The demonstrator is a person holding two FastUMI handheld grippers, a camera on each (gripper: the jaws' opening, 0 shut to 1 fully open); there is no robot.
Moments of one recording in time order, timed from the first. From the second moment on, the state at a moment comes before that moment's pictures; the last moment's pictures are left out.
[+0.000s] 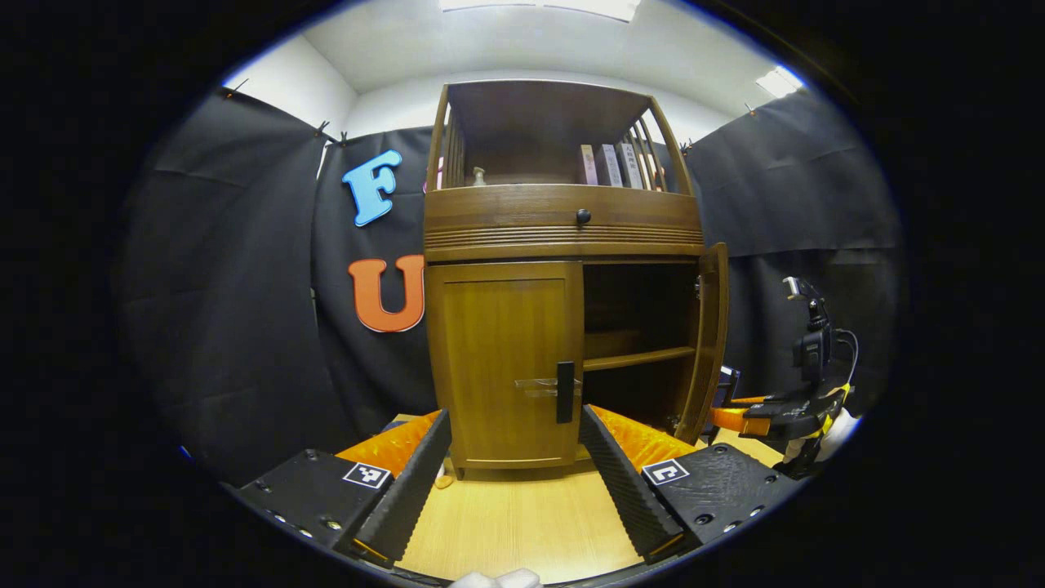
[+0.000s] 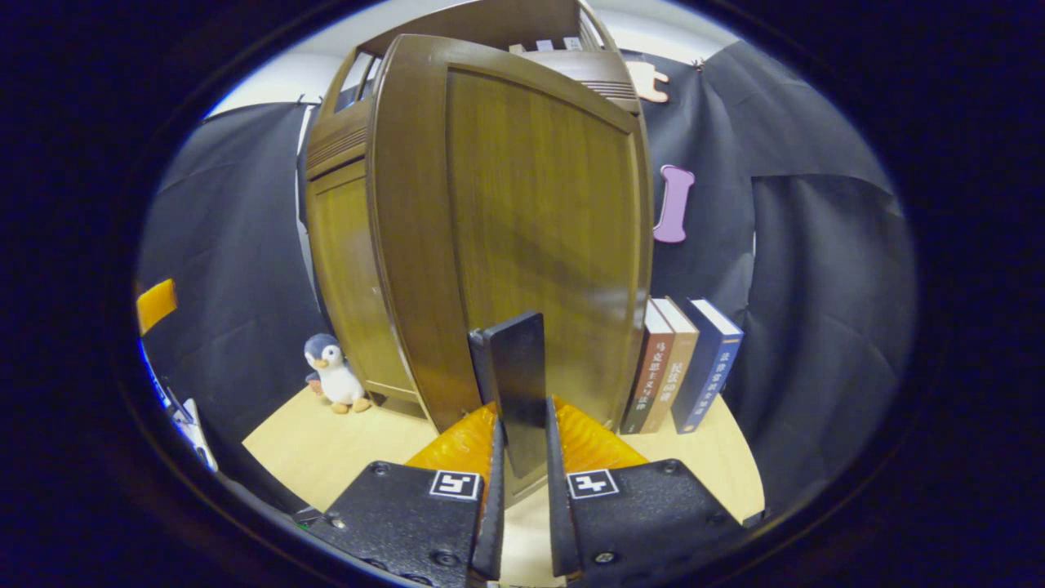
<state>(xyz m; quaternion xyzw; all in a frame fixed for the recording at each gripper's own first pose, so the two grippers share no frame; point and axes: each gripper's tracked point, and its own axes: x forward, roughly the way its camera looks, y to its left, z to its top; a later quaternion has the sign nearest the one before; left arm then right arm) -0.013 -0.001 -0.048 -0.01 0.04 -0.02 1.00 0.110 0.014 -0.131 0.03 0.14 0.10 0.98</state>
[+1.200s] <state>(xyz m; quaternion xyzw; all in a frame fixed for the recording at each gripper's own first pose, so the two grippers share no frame) 0.009 -0.057 -0.061 -0.01 0.04 -0.08 1.00 0.090 -0.114 -0.133 0.03 0.16 0.01 0.99</state>
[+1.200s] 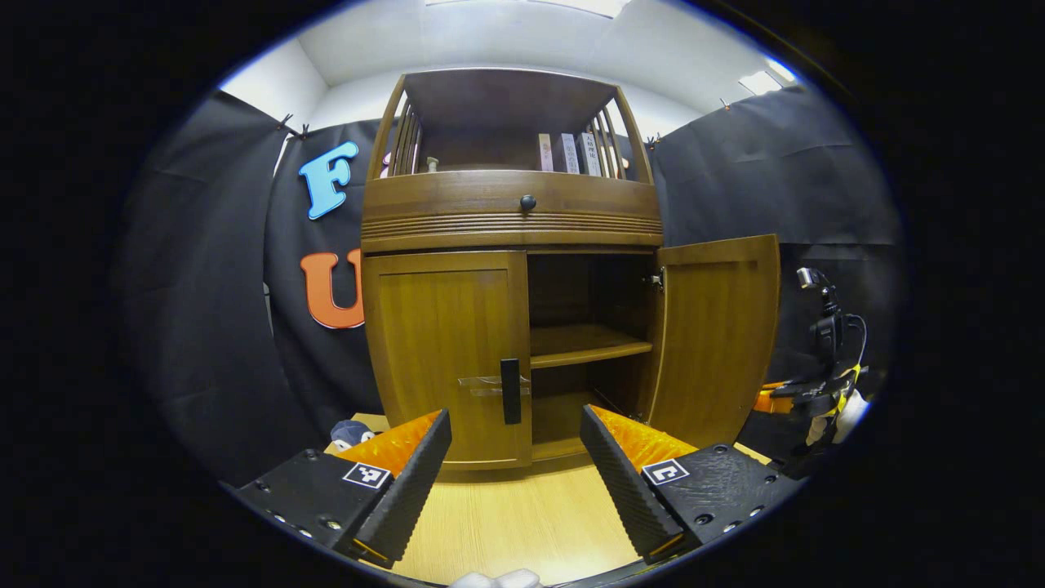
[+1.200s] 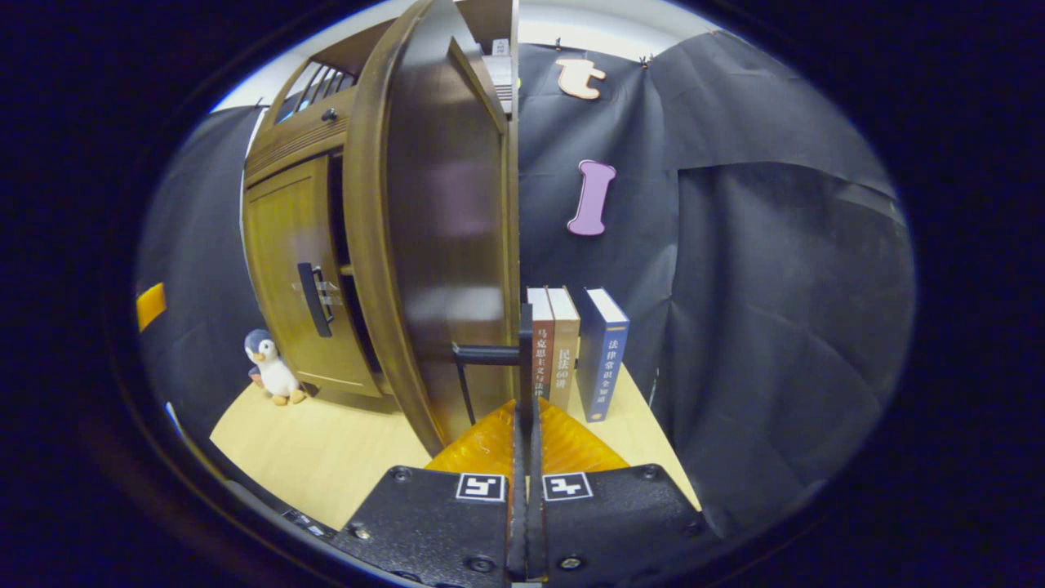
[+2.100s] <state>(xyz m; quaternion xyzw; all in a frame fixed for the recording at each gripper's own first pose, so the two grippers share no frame) 0.022 -0.107 -0.058 -0.04 0.06 -0.05 1.00 0.100 -0.162 -0.132 0.00 0.18 0.14 0.97</state>
